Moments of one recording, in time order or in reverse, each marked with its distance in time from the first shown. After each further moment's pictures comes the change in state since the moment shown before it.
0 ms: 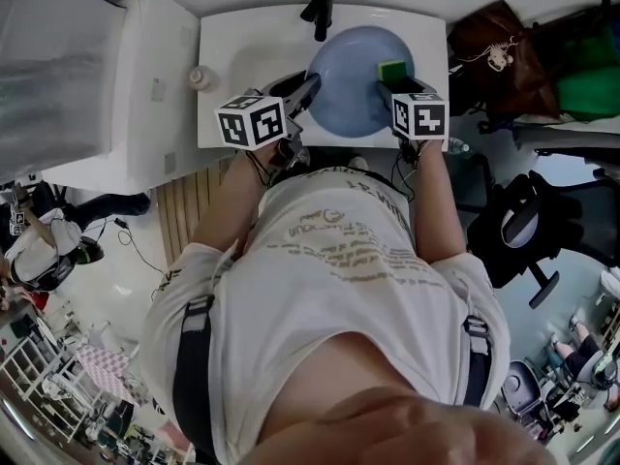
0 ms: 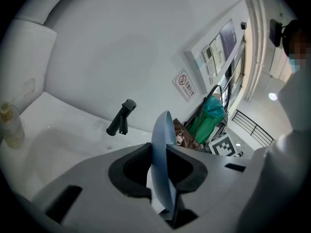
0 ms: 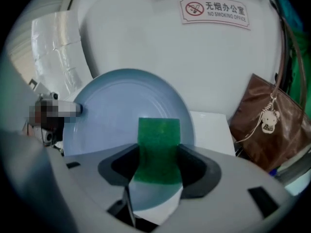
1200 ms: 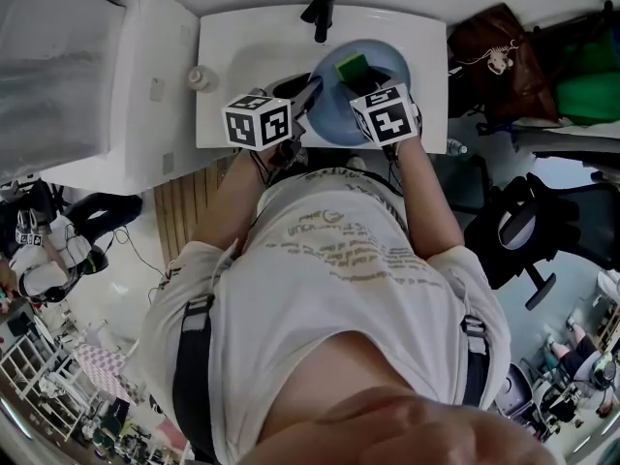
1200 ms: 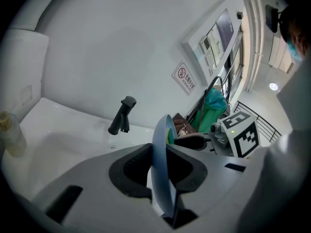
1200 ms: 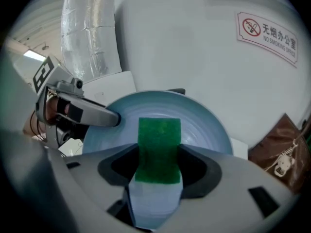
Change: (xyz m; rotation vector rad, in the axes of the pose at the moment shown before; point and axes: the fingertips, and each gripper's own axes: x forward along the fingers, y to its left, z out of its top) left arm 0.009 0.007 -0.010 0.073 0.048 0.027; right arm 0.012 0.084 0.032 -0.299 0.003 0.102
